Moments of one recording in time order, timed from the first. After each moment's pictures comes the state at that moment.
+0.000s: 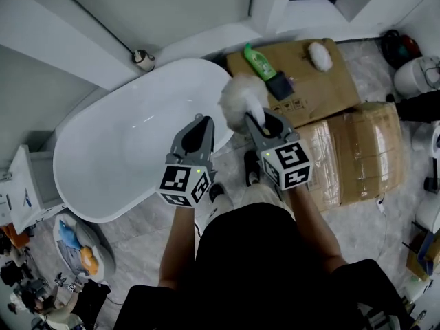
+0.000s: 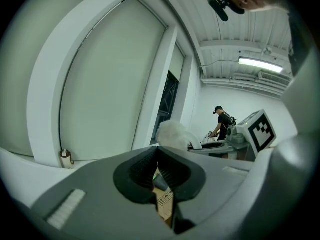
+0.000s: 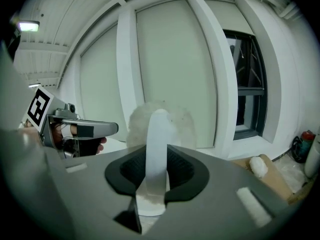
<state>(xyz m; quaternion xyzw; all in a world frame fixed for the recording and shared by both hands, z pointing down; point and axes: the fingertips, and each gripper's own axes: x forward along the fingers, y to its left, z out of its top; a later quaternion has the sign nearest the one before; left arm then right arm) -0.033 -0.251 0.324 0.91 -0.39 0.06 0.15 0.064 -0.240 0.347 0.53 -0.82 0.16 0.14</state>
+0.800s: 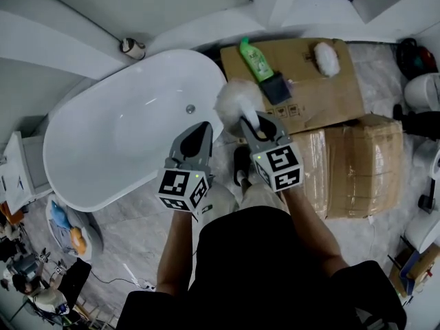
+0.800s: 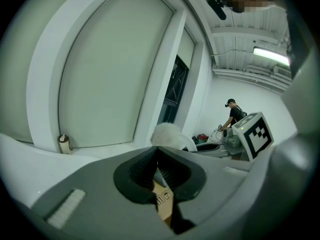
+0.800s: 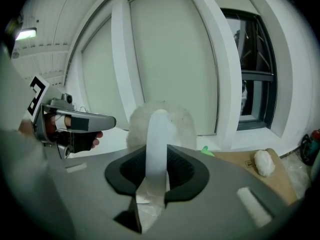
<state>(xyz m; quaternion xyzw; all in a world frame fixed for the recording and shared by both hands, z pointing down) 0.051 -0.291 0.397 0.88 -0.42 0.11 0.19 0.140 -0.292 0.435 0.48 -0.84 0.20 0.18</state>
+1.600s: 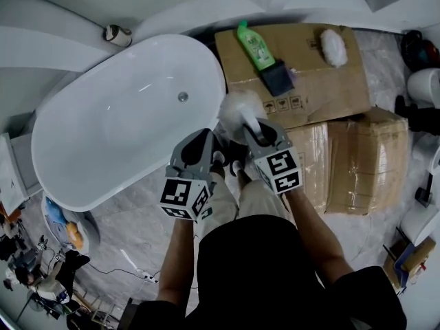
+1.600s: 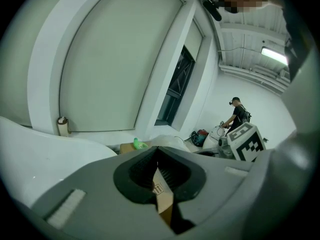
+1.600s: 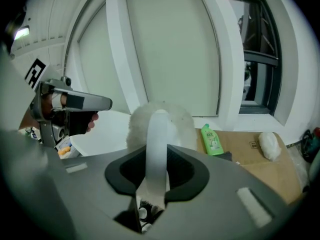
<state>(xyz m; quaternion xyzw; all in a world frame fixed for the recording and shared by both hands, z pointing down) 0.062 -0.292 0.477 0.87 -0.42 0.13 0.24 0.155 -0.282 0.547 0.45 -0.82 0.25 0.25</state>
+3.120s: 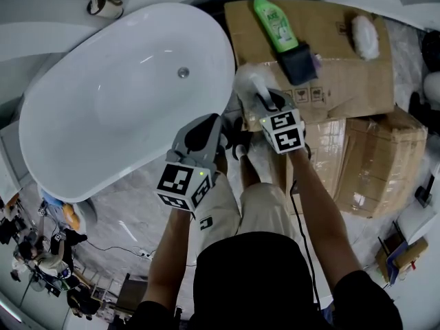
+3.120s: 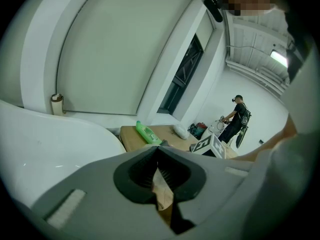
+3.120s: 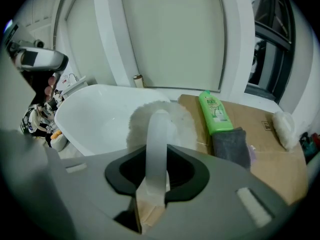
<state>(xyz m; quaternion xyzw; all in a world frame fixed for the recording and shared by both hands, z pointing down) 0.064 -0.329 0.586 0.85 -0.39 0.16 0.30 0.176 -0.348 0.739 0.43 -0.78 0.29 0.35</state>
